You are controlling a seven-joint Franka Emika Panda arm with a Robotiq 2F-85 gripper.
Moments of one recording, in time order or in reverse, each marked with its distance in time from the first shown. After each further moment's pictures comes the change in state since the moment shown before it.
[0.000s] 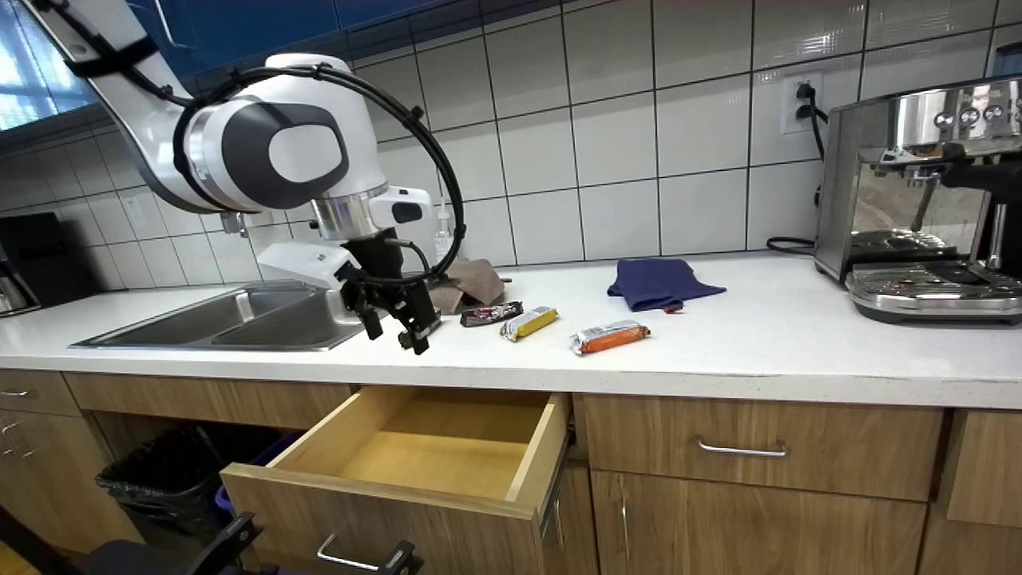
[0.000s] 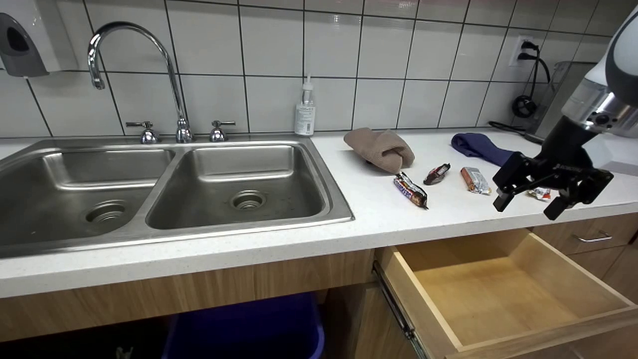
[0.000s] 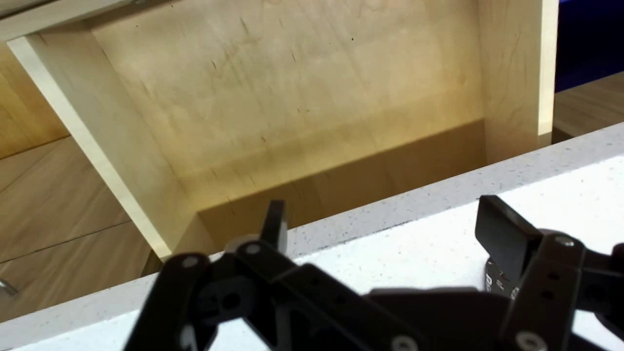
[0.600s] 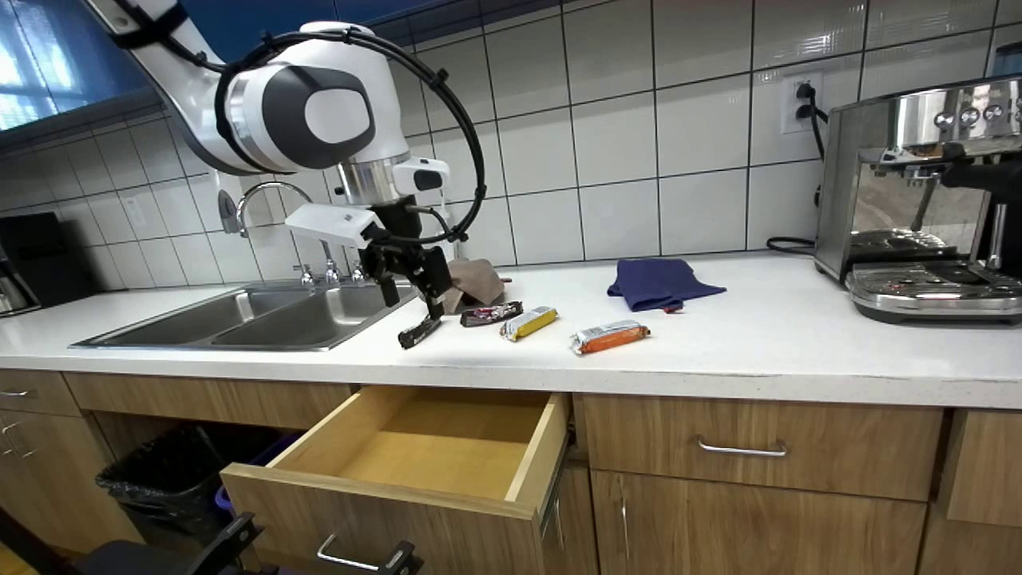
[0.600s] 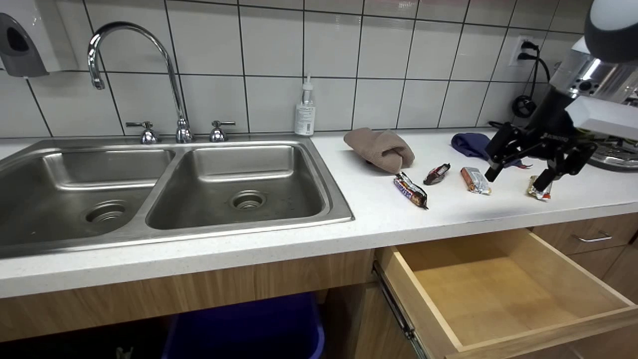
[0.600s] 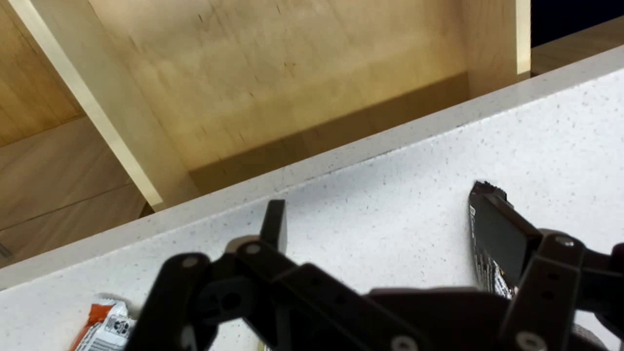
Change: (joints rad) arm 0.000 0.021 -0.033 0.143 0.000 -0.121 0.000
